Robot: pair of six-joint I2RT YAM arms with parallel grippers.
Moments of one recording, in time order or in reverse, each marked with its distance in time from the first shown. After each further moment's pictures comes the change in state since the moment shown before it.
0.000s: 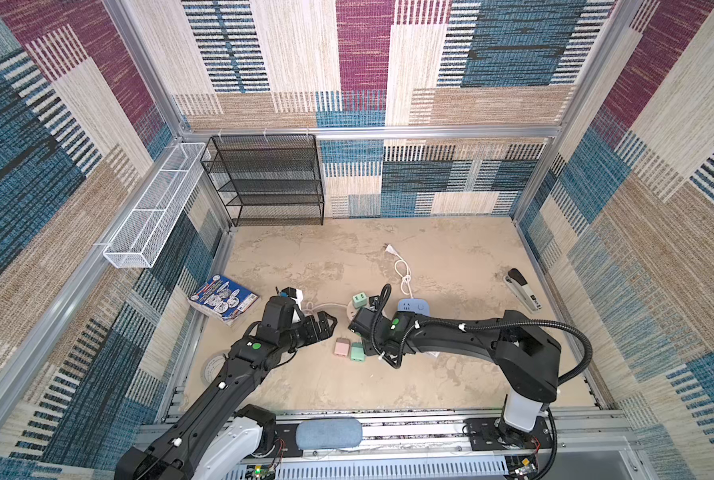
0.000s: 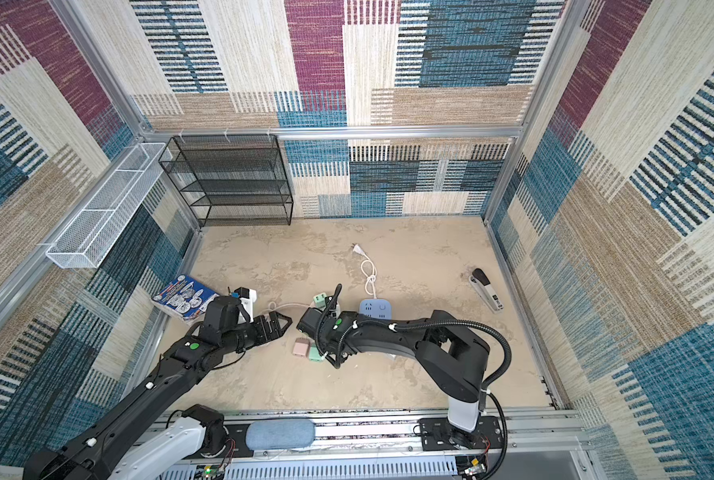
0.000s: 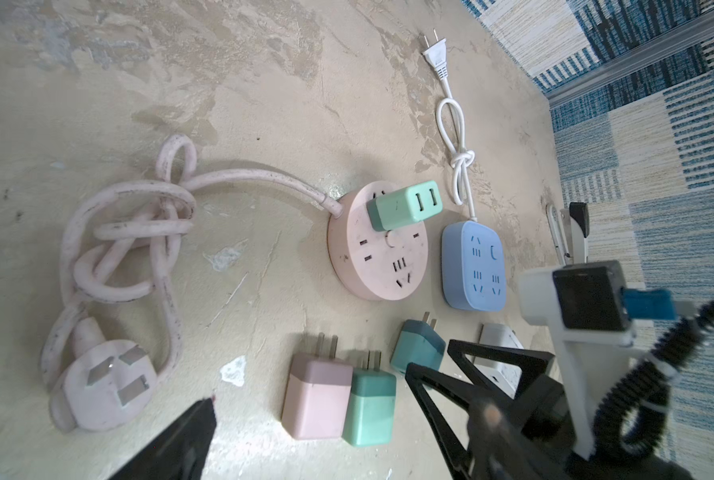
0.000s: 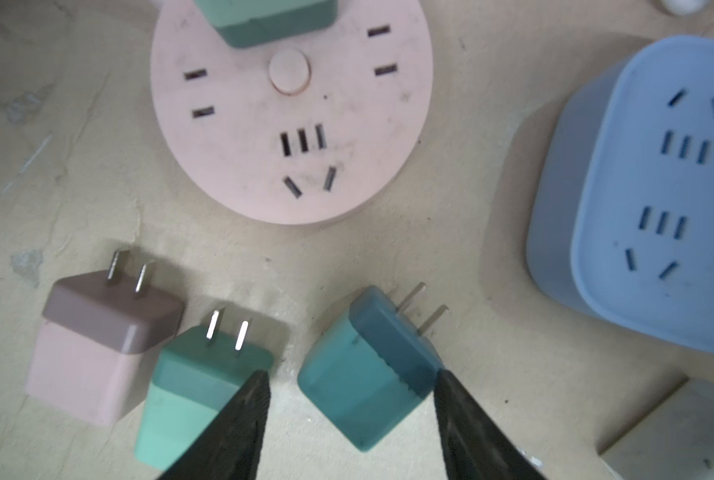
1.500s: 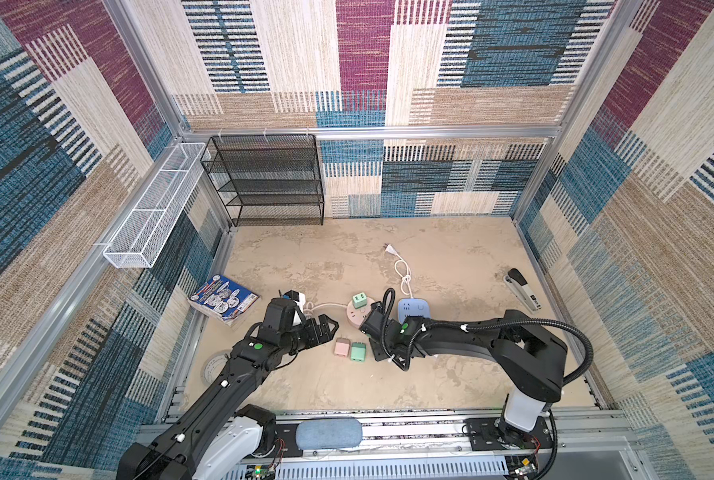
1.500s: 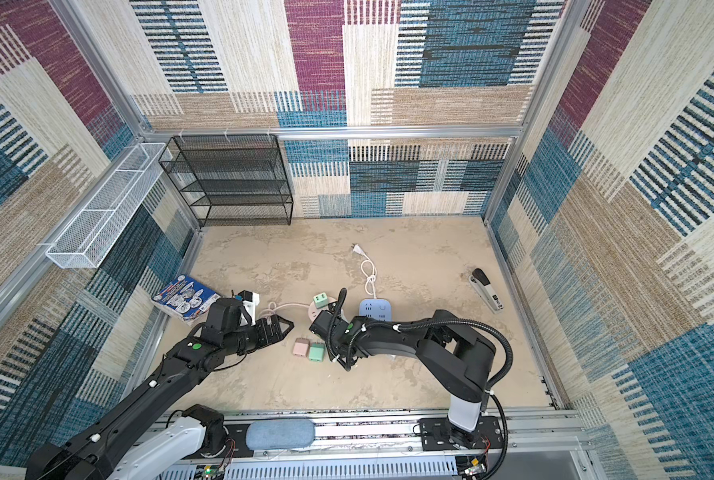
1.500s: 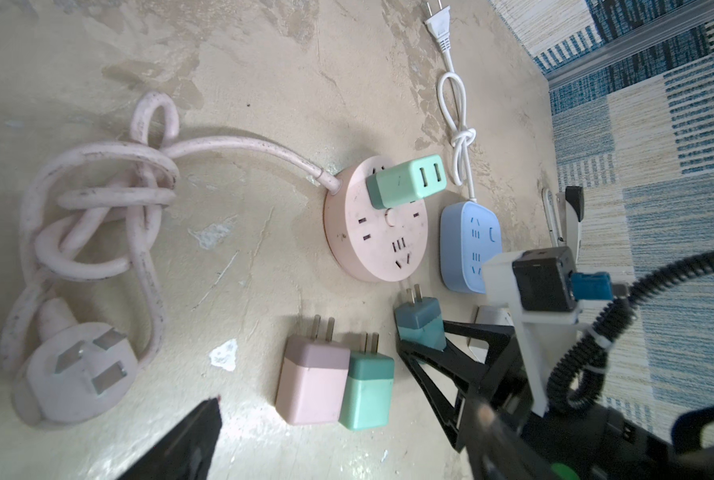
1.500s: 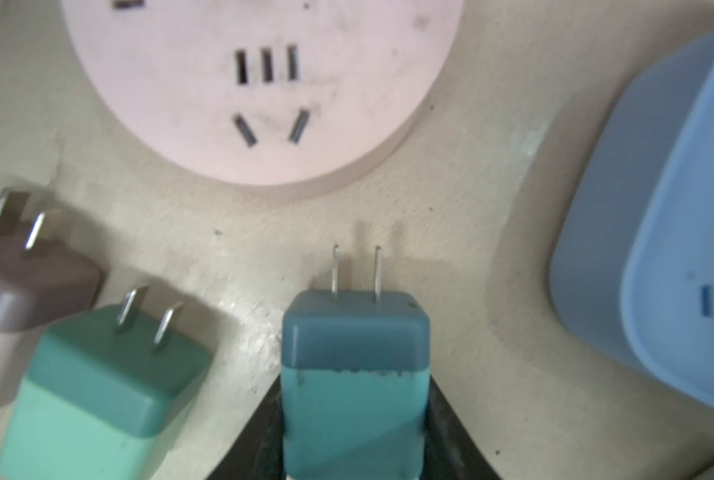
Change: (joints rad) left arm 0.000 0.019 -0.023 0.009 0.069 -0.008; right arm -0.039 -0.056 -0.167 0.165 -0.080 -0.212
